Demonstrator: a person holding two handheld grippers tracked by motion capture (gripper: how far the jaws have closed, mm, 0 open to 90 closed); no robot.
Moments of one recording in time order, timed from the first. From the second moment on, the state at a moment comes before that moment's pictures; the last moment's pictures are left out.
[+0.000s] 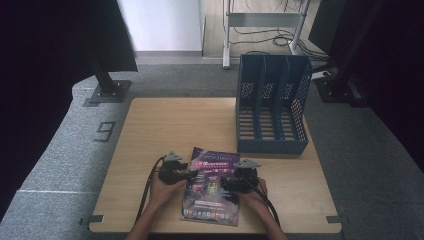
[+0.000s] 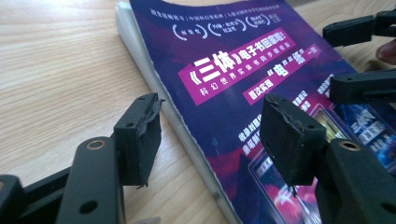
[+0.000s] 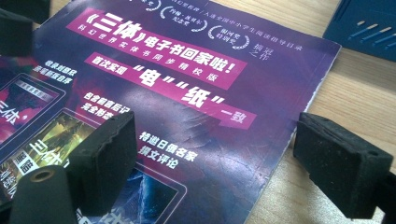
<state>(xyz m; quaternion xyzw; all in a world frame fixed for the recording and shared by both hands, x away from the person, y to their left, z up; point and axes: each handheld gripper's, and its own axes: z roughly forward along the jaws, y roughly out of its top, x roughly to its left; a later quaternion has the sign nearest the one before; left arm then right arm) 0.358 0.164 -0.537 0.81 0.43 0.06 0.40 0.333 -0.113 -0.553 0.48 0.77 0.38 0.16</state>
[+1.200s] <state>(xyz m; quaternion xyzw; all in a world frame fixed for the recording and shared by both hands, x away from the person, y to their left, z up) 0.357 0.151 -0.543 0.80 0.44 0.07 0.40 0.331 -0.111 -0.554 0.49 0.77 0.38 0.17</state>
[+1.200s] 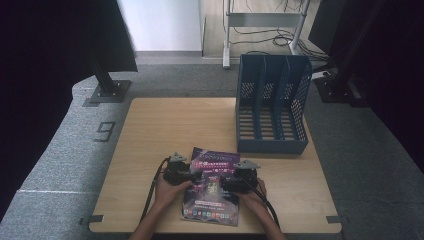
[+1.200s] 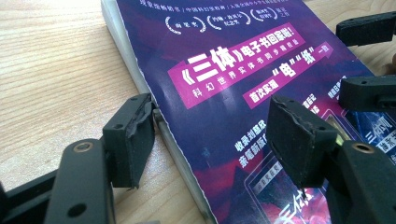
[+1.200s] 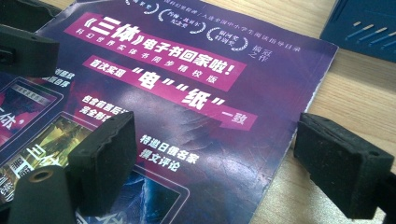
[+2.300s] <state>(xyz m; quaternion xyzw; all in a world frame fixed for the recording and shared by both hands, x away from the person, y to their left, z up) 0.351 0.151 -0.528 0.79 0.37 0.02 0.48 0.331 -0.112 -0.554 0.48 0.77 0.38 0.17</state>
